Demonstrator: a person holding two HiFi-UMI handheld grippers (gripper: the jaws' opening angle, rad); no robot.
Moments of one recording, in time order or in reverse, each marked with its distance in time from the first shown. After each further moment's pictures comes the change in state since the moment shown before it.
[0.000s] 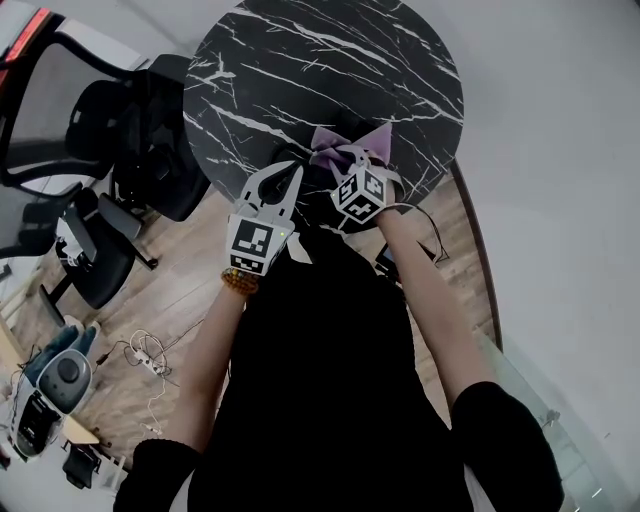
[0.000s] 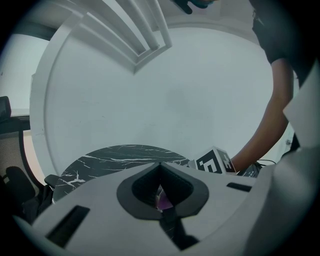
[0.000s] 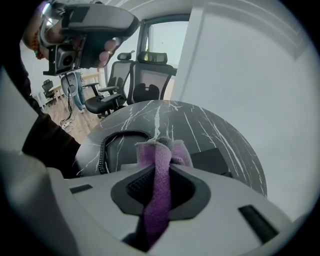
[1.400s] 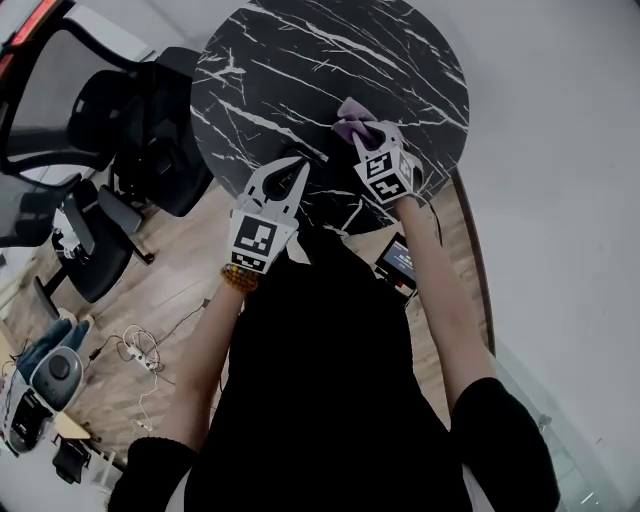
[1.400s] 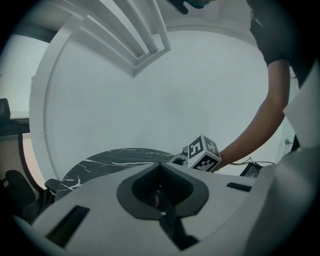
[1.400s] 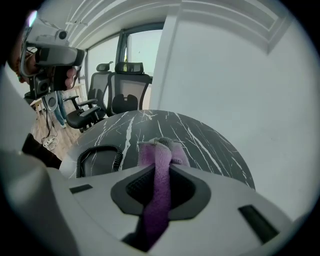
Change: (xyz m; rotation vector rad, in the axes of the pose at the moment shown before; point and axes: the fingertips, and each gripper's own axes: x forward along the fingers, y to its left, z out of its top) left arm -0.007 0.009 0.014 0.010 -0.031 -0.010; right arm -0.019 -0.081 0.013 0.149 -0.073 -0.142
